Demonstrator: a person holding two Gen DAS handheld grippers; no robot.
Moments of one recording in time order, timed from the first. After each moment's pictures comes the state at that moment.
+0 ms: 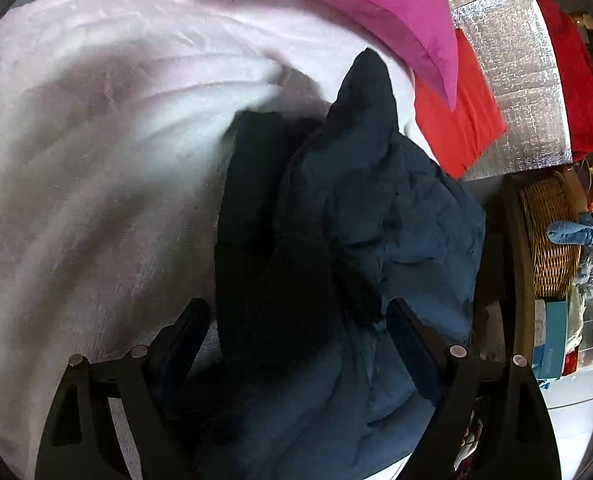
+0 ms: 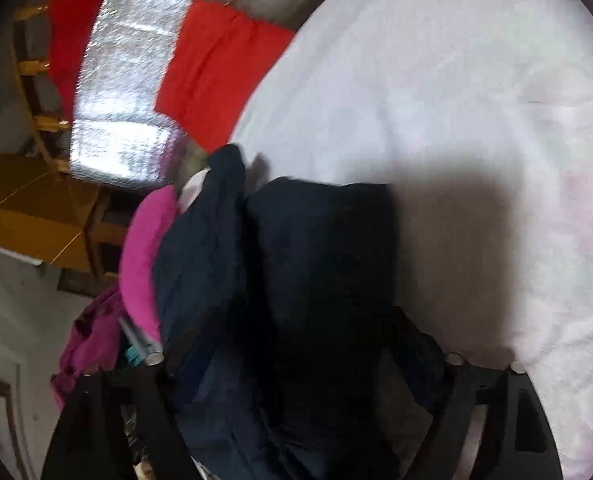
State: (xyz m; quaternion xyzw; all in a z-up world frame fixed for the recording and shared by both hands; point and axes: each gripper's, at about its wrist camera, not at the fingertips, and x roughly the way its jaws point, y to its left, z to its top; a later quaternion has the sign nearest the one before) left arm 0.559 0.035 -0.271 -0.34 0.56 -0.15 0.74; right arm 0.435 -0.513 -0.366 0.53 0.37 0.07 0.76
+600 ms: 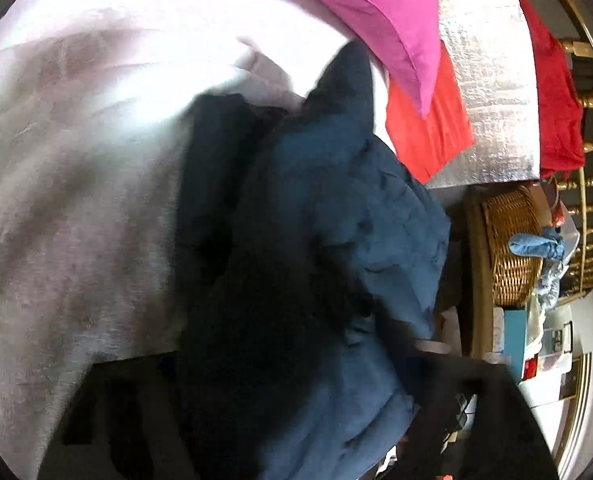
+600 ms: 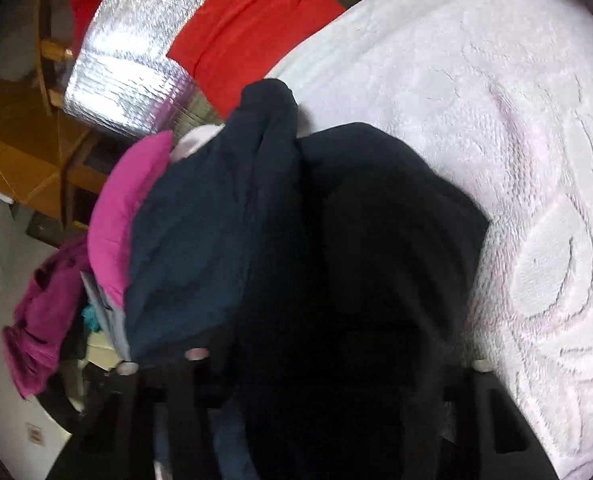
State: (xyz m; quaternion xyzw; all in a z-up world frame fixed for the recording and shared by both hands) left arm 0.559 0.025 -0.281 -0.41 0.53 -0.20 0.72; right arm 0.475 -0.444 -0.348 0.45 0.41 0.06 0.79
